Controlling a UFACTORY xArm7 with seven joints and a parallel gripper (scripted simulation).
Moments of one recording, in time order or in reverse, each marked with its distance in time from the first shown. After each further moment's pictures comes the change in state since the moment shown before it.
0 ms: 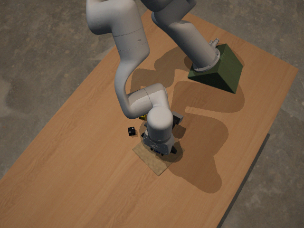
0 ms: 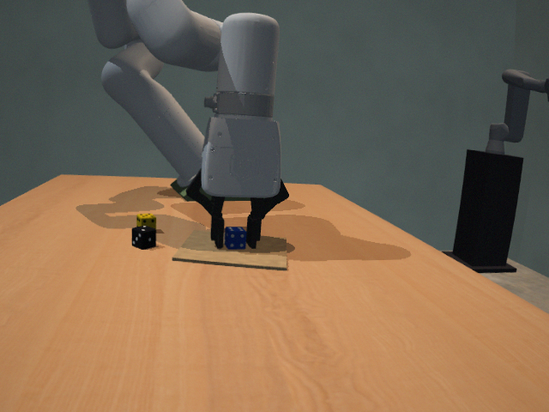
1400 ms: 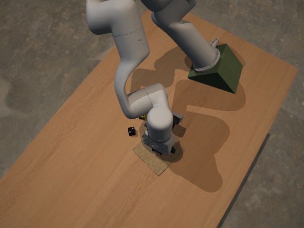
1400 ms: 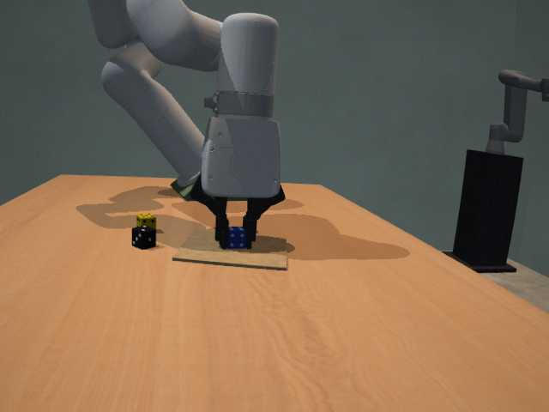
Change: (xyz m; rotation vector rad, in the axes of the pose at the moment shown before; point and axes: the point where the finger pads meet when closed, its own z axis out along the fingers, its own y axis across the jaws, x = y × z) arm 0.000 0.000 0.000 0.000 0.000 0.000
